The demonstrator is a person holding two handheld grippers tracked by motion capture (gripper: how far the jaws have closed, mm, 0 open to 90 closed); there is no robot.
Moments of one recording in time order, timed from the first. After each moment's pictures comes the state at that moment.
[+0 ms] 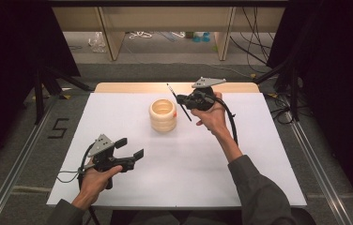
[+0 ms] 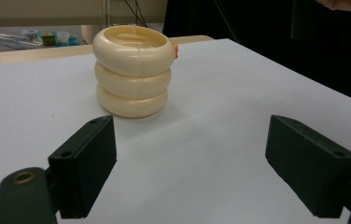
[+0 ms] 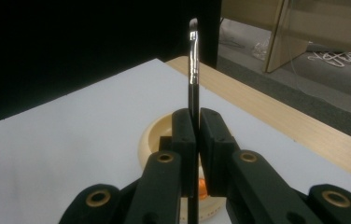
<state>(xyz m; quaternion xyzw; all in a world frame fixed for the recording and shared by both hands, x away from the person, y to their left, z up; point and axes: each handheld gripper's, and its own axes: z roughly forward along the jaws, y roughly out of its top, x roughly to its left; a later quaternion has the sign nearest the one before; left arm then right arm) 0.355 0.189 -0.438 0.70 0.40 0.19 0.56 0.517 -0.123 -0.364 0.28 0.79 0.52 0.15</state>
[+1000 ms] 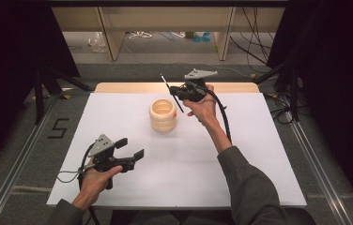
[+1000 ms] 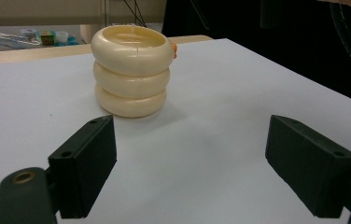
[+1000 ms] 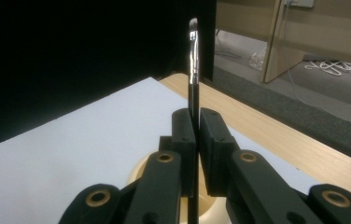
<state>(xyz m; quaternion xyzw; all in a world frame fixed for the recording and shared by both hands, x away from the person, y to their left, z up) 0.354 0.188 -0.438 0.70 0.41 0.18 0.56 0.547 -0.101 -0.361 0.29 0.77 0.54 0.15</state>
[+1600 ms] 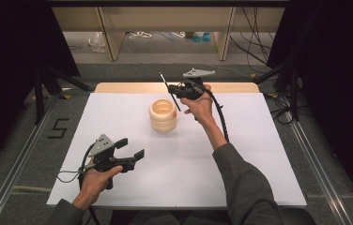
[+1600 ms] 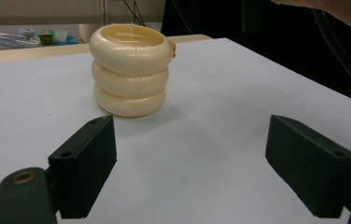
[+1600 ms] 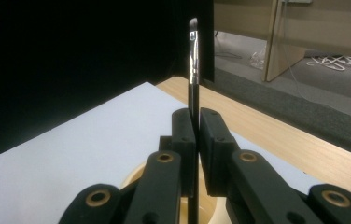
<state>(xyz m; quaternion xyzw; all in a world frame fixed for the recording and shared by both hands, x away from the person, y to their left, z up) 0.354 0.187 -0.438 0.70 0.40 0.18 0.56 0.563 -0.096 -0.373 0.31 0.76 0.55 0.15</state>
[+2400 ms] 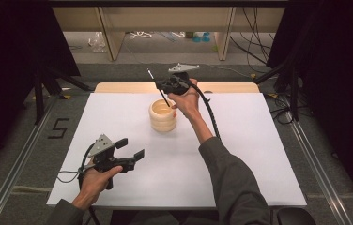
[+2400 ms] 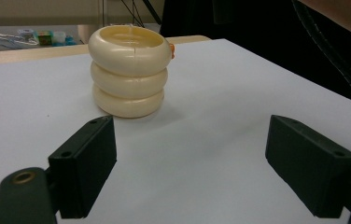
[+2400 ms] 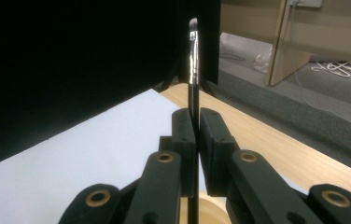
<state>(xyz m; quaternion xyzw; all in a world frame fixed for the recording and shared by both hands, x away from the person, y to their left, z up) 0.354 0.187 -0.438 0.70 0.40 0.17 0.56 0.578 -0.054 -0.366 0.30 0.77 0.55 0.15</state>
